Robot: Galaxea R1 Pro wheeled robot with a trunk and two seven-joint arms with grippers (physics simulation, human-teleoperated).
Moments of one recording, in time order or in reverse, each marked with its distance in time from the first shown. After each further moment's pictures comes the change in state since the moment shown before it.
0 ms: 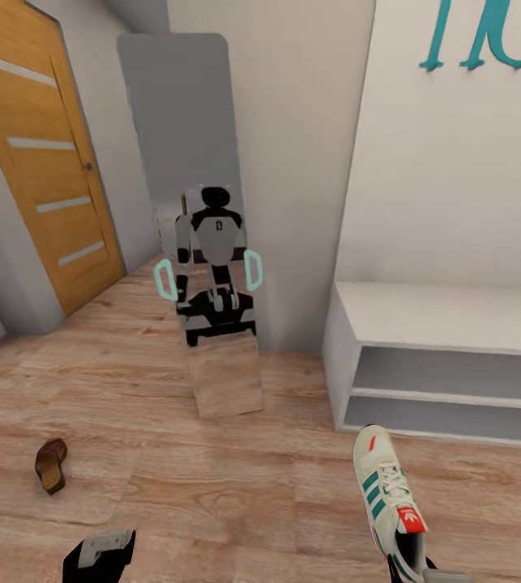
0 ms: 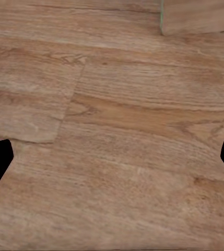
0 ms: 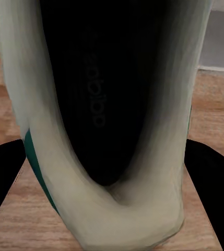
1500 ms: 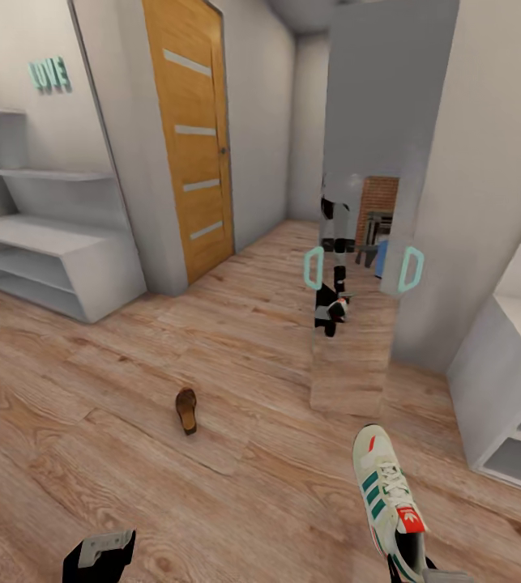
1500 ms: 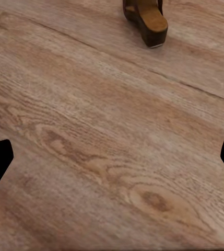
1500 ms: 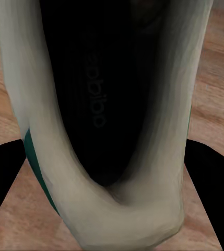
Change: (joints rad) left arm 0.000 0.000 0.000 0.000 0.001 0.002 0.000; right arm 0.000 -0.001 0.000 0.000 0.000 0.000 0.003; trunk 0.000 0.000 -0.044
